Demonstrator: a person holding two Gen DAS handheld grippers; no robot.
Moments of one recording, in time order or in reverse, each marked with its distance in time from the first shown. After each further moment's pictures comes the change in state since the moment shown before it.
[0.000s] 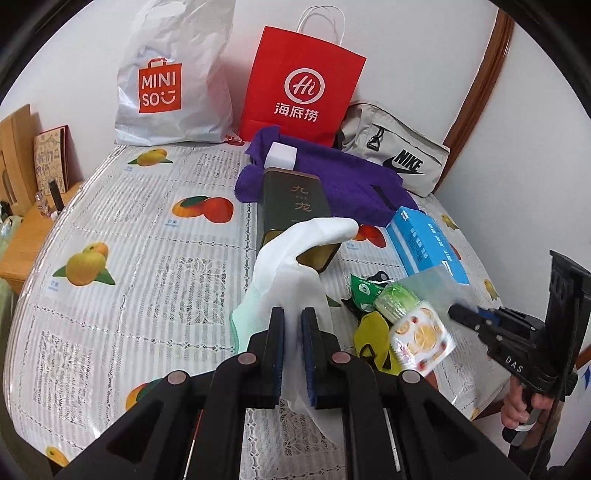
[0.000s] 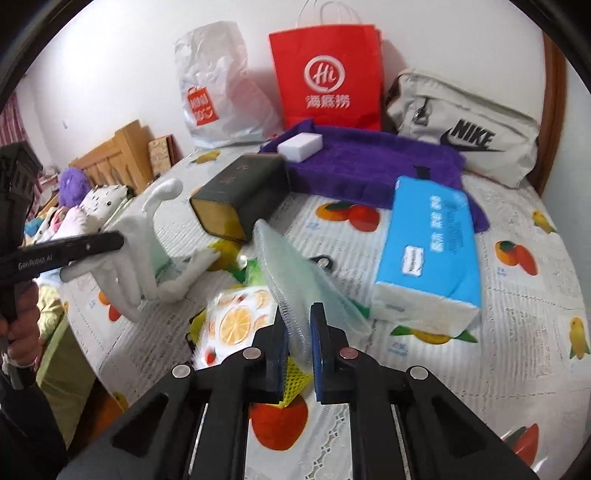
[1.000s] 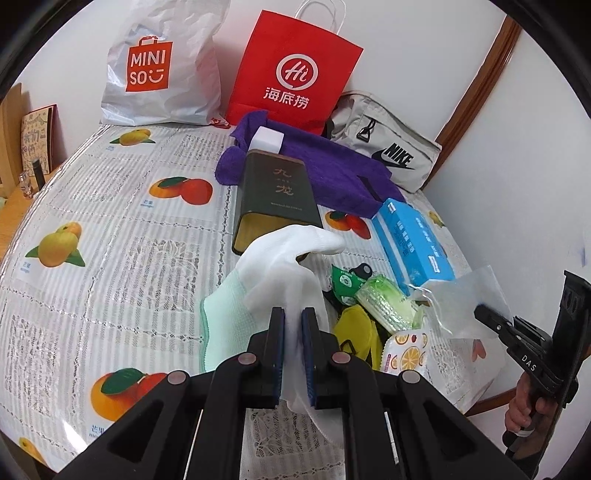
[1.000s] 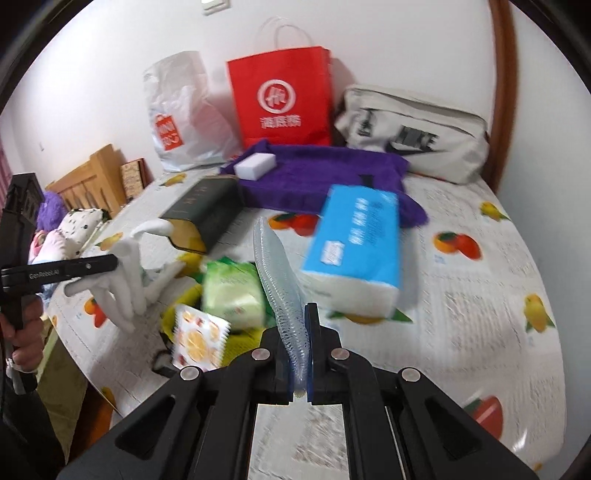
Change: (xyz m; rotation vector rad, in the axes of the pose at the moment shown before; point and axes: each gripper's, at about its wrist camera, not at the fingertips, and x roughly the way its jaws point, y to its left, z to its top) left arm 0.017 -0.007 -0.006 -0.042 0.041 -0.064; right arm -0.041 -0.035 -0.018 0.073 -0.034 -0.104
